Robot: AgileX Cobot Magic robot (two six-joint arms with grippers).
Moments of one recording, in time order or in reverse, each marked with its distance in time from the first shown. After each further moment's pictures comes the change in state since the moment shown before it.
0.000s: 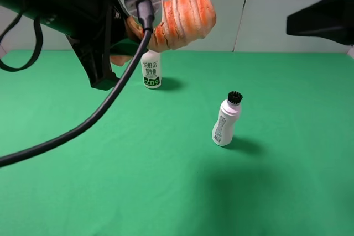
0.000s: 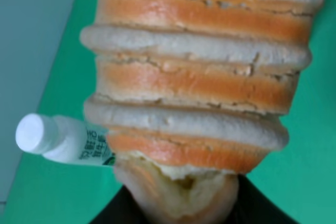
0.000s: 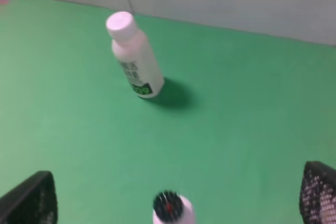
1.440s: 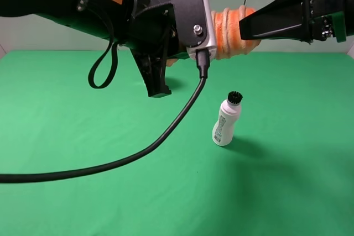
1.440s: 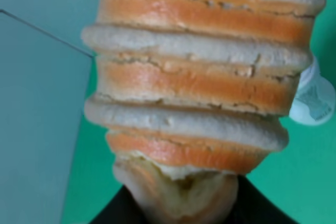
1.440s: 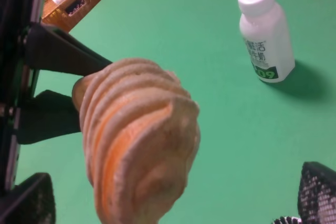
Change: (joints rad) left arm -0.058 0.188 -0.001 -0.001 -0.316 0.146; right arm 0.000 0.225 -0.057 0.363 0.207 -0.341
